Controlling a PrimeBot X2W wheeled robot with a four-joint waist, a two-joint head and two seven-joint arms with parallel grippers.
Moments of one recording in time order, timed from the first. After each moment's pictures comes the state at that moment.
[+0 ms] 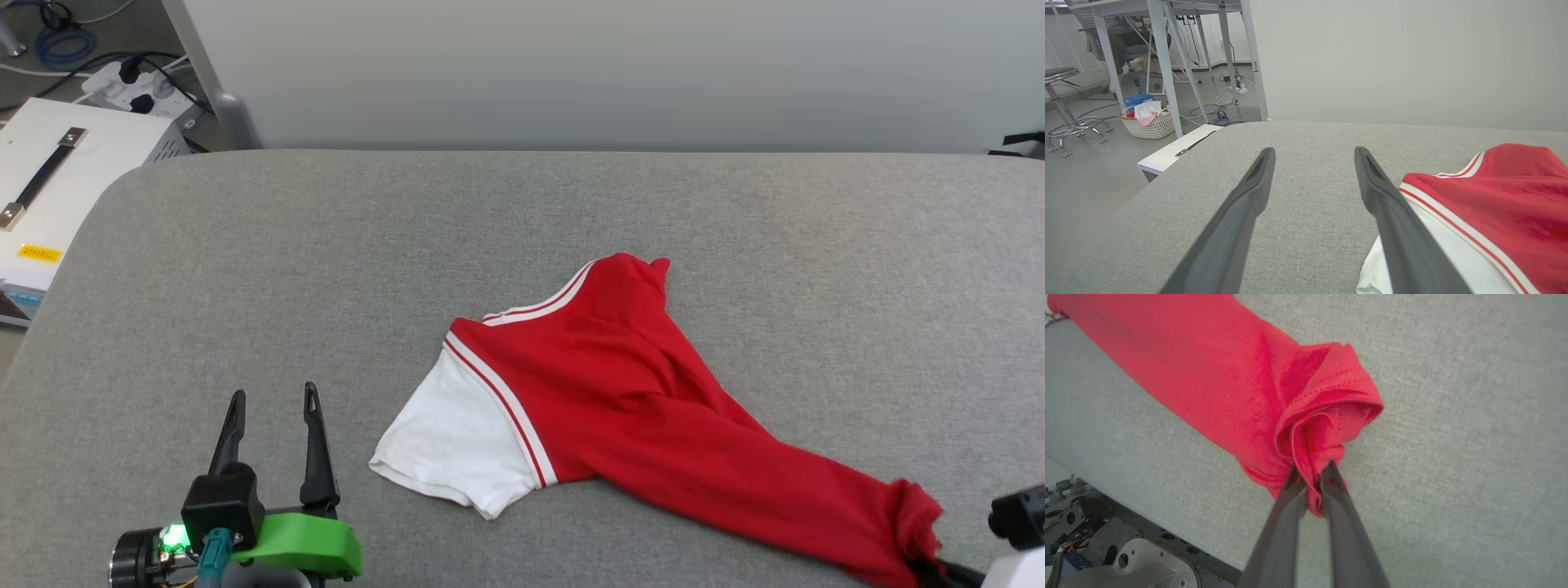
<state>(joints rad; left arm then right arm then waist) 0.06 0.05 0.00 0.04 -0.05 0.09 -0.26 -0.06 -0.84 0.65 0.22 0.94 0.13 0.12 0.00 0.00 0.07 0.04</state>
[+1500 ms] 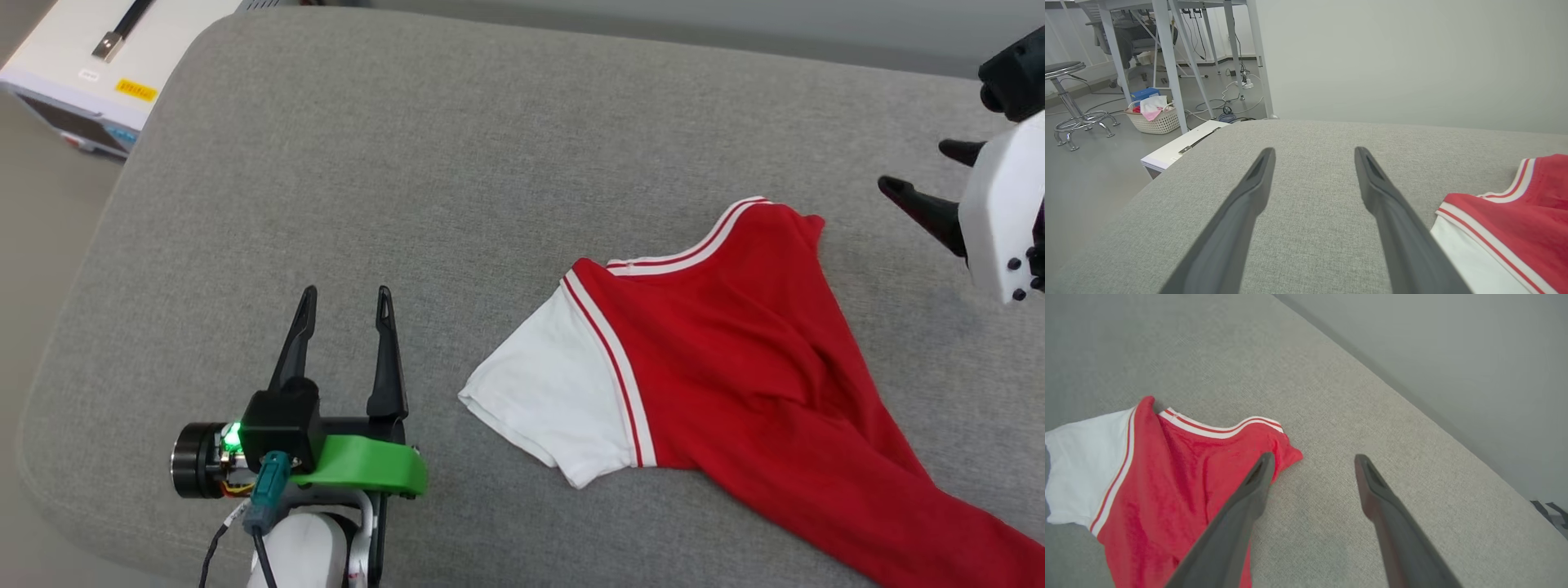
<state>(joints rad) -0.11 0.05 -0.14 0.01 -0.08 0.11 -0.26 -0.77 -0.76 0.52 0.03 0.76 0.13 0.75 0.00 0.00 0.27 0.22</state>
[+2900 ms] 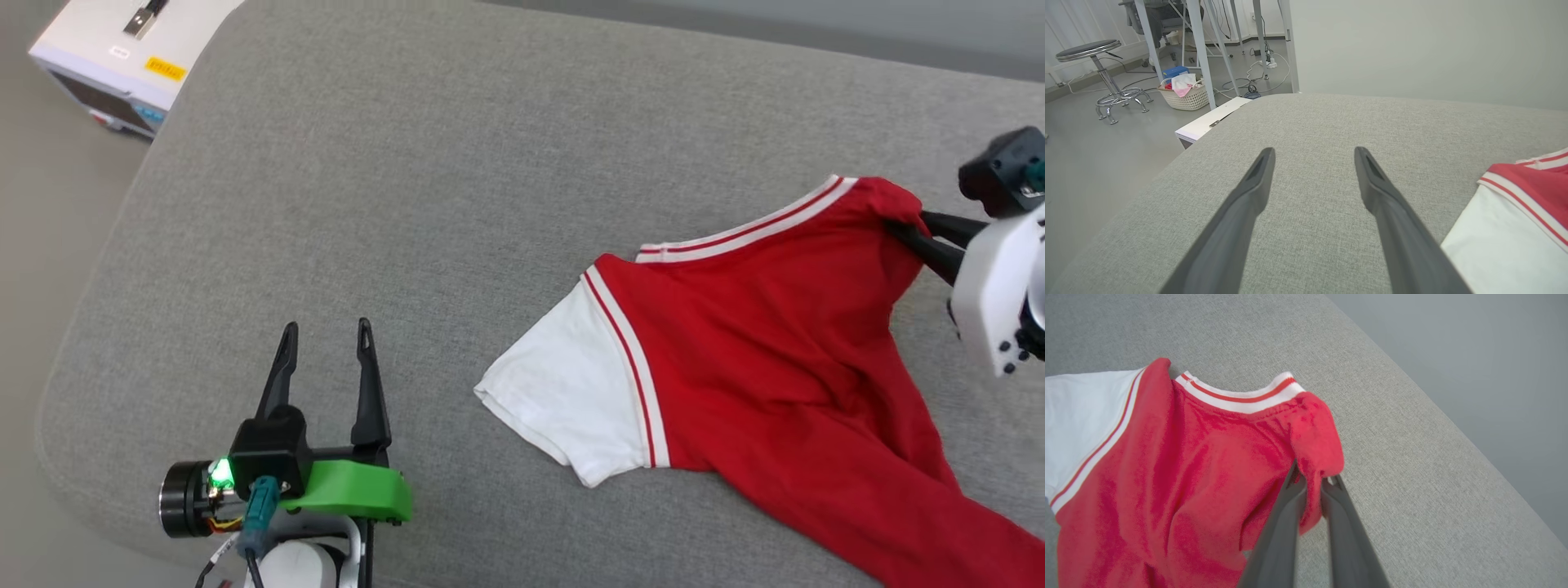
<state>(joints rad) -0.06 0.05 -0.13 0.03 -0.09 0.14 -0.26 -0.83 -0.91 0.92 0.14 0.84 0.13 0.30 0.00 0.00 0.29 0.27</state>
